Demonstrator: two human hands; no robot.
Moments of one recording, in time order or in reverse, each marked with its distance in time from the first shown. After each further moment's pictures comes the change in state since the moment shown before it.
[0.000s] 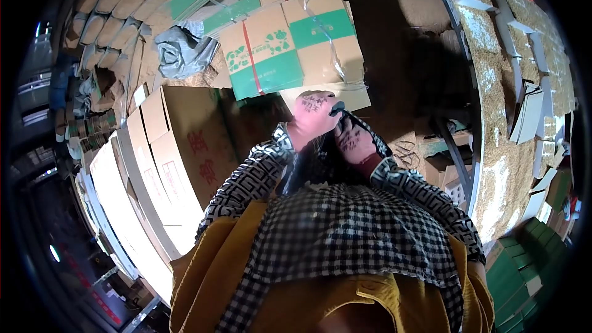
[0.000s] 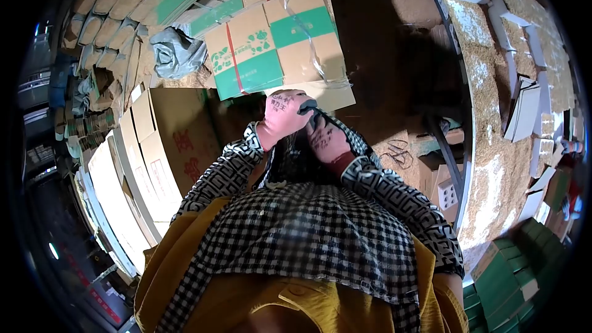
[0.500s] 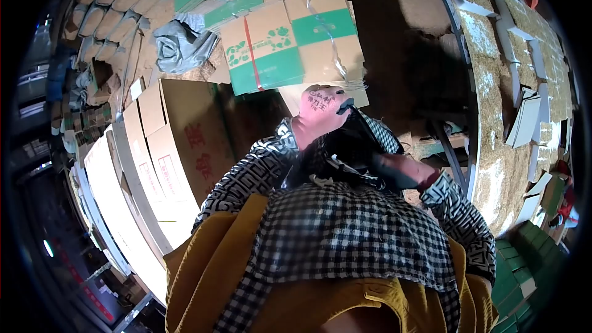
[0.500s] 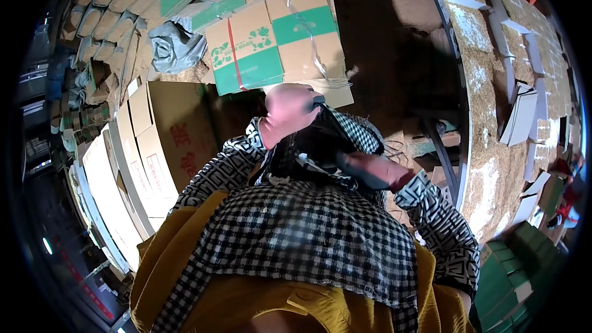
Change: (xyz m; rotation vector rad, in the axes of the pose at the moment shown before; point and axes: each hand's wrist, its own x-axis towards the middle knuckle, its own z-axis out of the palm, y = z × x) left_hand 0.007 0.013 -0.011 -0.009 0.044 0.081; right_hand -0.076 0.077 -0.064 1.534 -0.666 -0.083
